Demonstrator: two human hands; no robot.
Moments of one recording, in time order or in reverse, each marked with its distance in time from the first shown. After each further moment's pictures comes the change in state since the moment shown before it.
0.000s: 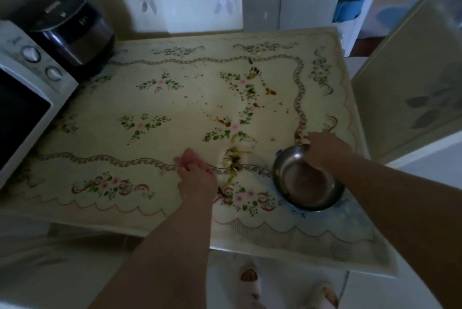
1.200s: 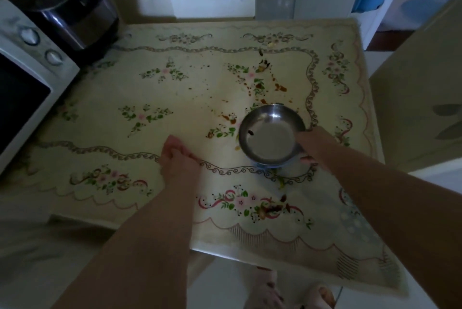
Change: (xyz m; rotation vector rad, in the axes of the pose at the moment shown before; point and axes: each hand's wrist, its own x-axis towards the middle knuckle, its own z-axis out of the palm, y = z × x) left_hand 0.045 -0.009 -0.018 -0.575 0.171 -0.194; right_hand 0.034 -0.038 0.000 0.939 -0.161 0.267
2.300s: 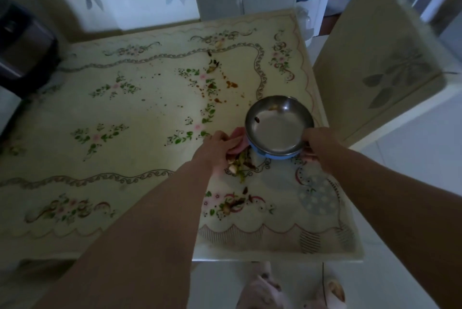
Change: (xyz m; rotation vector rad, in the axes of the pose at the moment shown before) left_hand -0.058 0.076 0.088 0.873 -0.605 1.019; right_hand 0.015 0.079 -0.085 0.334 0.140 0.106
